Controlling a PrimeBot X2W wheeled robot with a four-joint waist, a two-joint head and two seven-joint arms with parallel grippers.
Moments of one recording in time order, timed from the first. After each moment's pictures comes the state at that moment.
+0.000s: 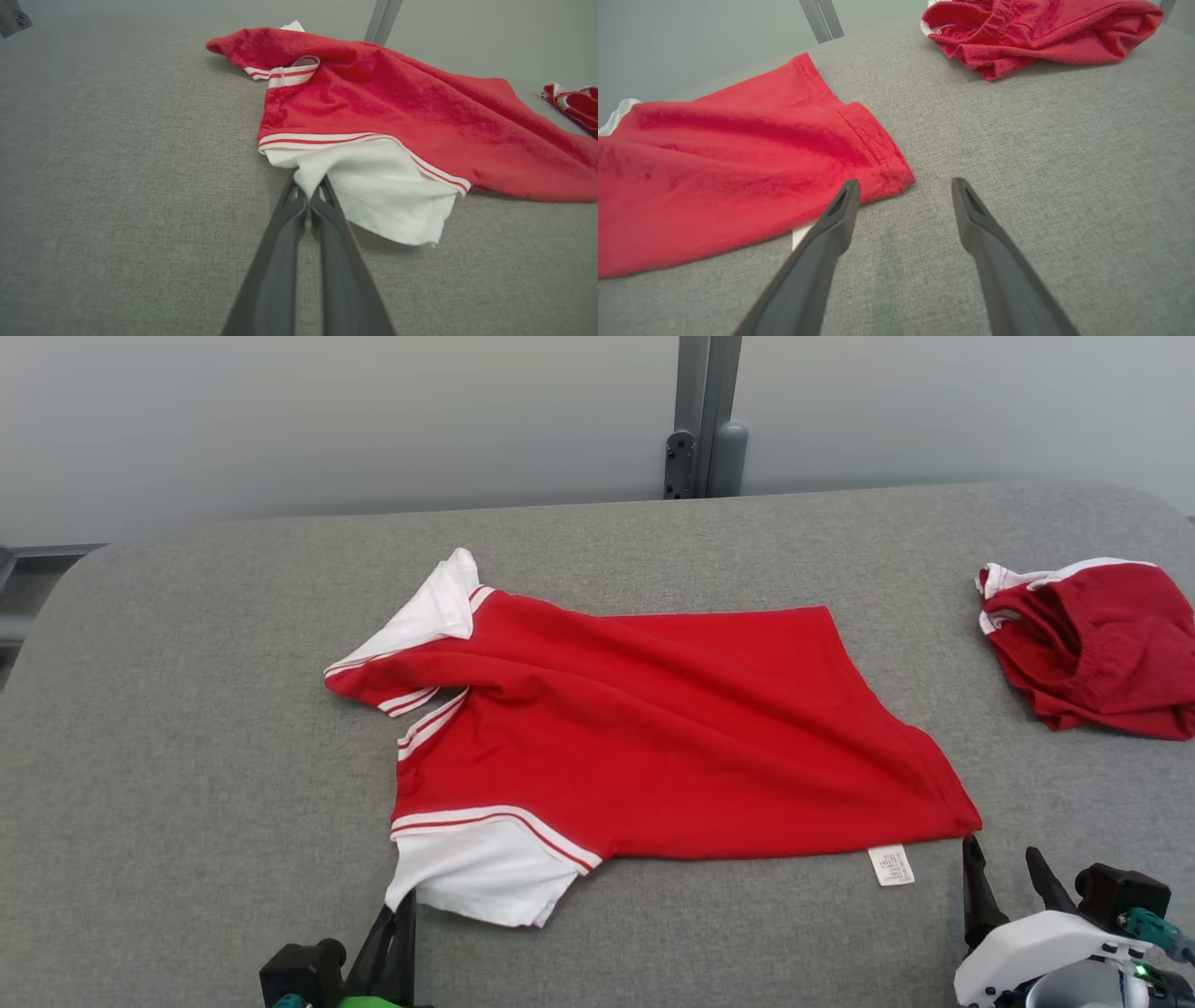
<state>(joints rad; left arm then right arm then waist) 0.04 0.09 -0.25 0.35 -0.36 -0.03 -0.23 -0.05 -0.05 -0.16 0.47 0.26 0.13 -0.18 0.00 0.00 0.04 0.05</state>
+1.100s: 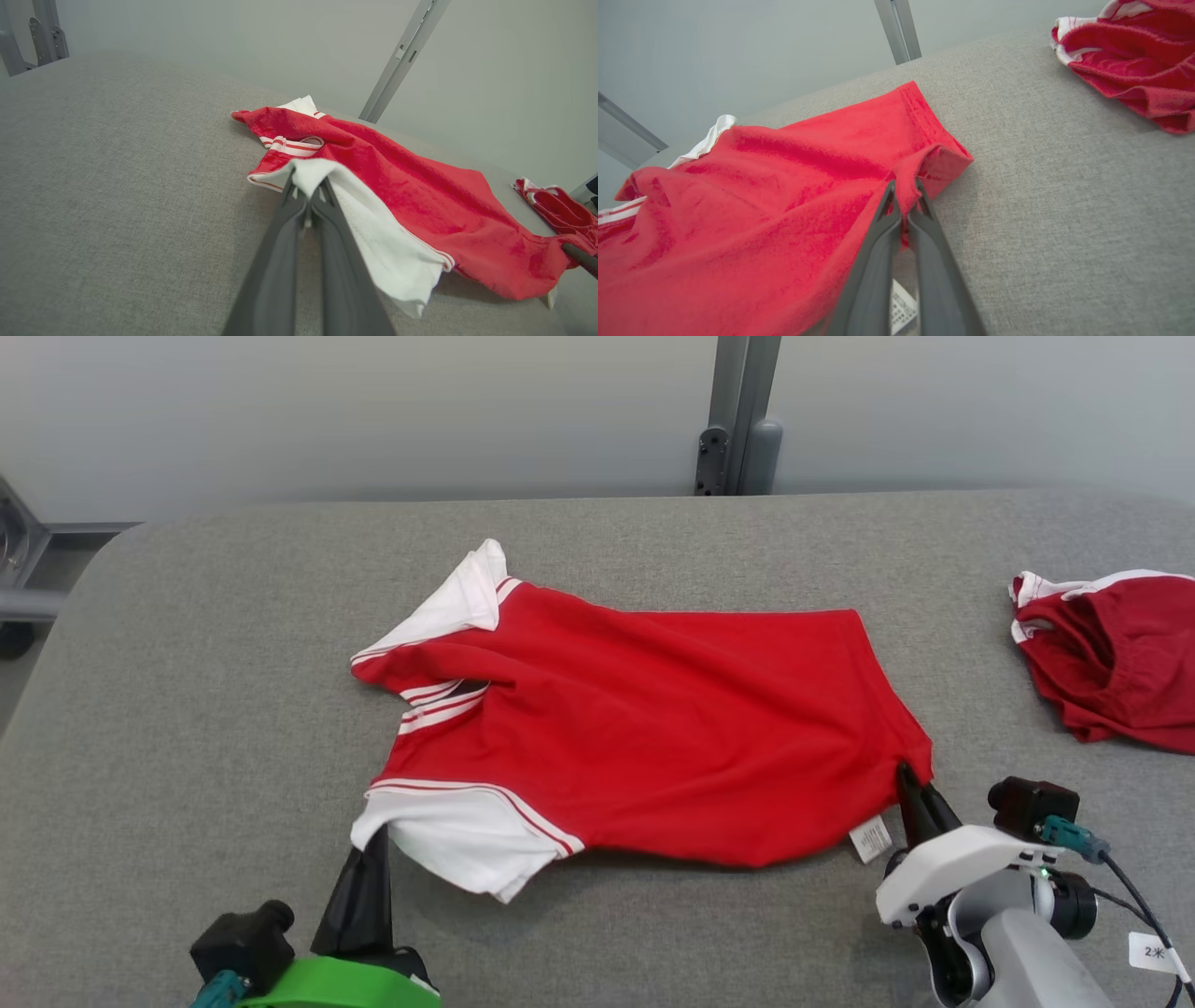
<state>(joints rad) 0.06 0.08 -0.21 0.15 -0.49 -0.02 -0.22 -0.27 -0.05 0.00 0.67 0.36 0.13 -0.20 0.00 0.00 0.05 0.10</state>
